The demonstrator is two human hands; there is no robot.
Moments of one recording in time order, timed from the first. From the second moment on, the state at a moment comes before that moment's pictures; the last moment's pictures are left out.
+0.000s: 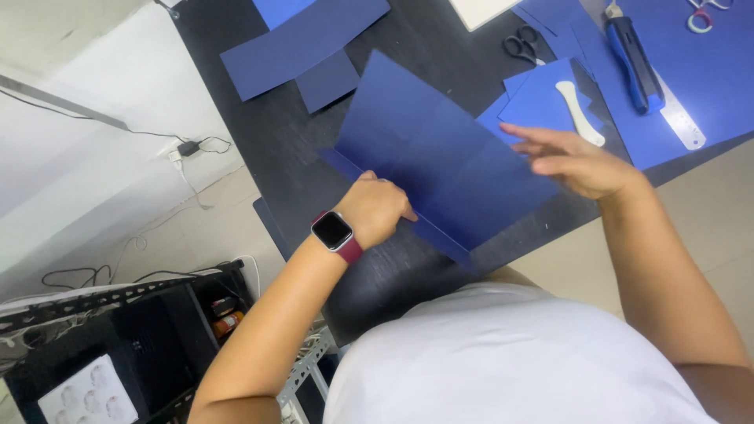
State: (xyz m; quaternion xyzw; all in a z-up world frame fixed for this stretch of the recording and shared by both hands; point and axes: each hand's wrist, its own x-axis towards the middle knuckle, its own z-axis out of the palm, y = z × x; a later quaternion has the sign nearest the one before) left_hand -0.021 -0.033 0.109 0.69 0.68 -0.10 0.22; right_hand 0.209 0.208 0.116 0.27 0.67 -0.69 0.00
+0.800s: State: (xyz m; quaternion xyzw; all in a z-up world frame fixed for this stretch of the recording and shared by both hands) left_hand -0.014 -0.027 0.030 0.62 0.77 0.00 0.17; right_hand 0.184 0.194 0.015 0.34 0.90 -0.25 0.08
